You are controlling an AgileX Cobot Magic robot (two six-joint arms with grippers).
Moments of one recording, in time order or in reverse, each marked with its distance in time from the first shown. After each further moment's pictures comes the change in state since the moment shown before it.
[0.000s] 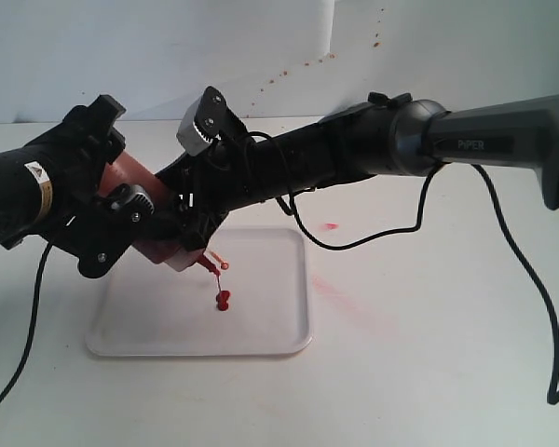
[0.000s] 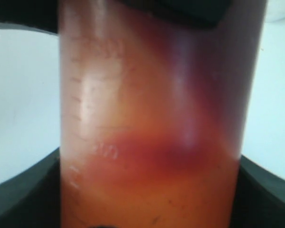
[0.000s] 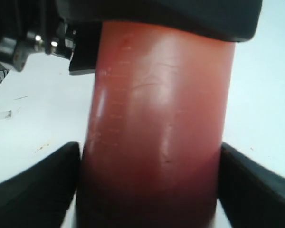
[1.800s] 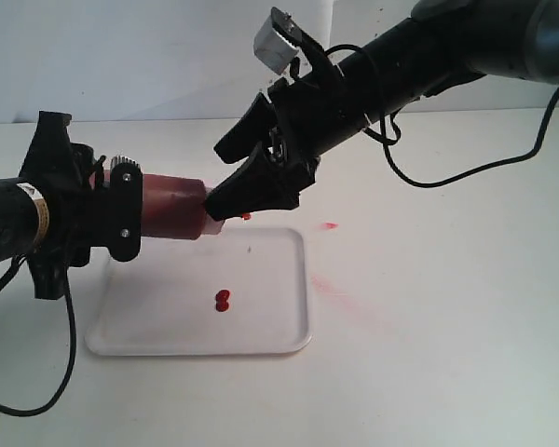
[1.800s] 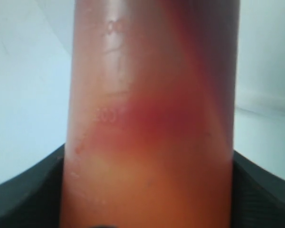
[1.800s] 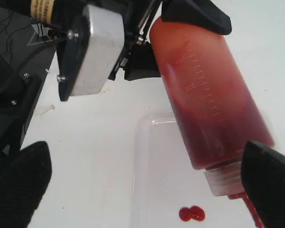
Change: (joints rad) left arm 0.000 -0.007 0.034 -0.259 -0.020 -0.443; right arm -0.160 -0.248 0.000 -0.443 0.260 0.420
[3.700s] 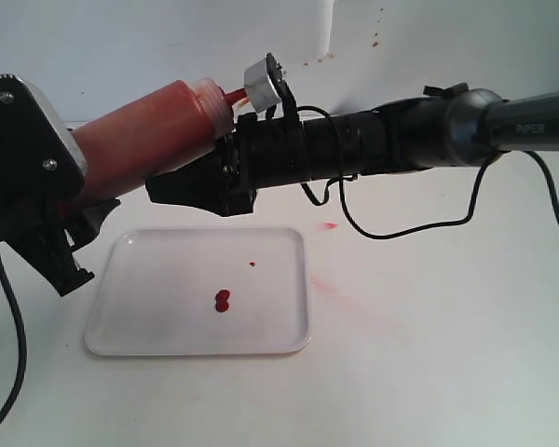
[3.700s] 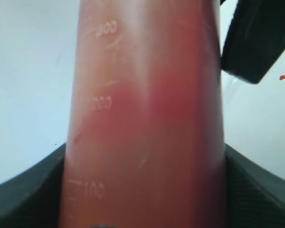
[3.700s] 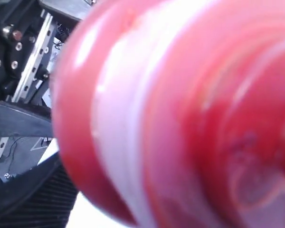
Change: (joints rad) left arm 0.002 -0.304 0.099 -0.035 -0.230 -0.487; right arm 0.053 0.172 0.115 0.611 -0.014 -0.471
